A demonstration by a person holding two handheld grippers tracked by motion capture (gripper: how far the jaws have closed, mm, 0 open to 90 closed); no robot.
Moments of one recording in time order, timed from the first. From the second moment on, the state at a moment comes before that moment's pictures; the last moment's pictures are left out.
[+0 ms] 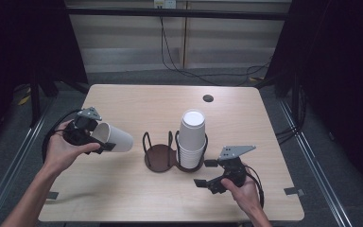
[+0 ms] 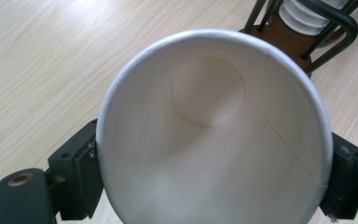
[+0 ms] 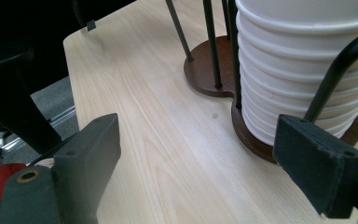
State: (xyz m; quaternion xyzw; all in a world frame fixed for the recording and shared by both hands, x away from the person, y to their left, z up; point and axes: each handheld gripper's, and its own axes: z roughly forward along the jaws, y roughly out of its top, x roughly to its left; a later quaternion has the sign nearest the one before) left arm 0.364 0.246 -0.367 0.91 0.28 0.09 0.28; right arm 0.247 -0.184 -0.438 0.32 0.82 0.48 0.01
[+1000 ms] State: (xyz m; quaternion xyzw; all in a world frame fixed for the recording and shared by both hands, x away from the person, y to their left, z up) left arm 0.399 0.180 -0.378 0.96 0.23 0.06 0.13; right arm 0.247 -0.183 -0.441 0.32 0.82 0.48 0.01
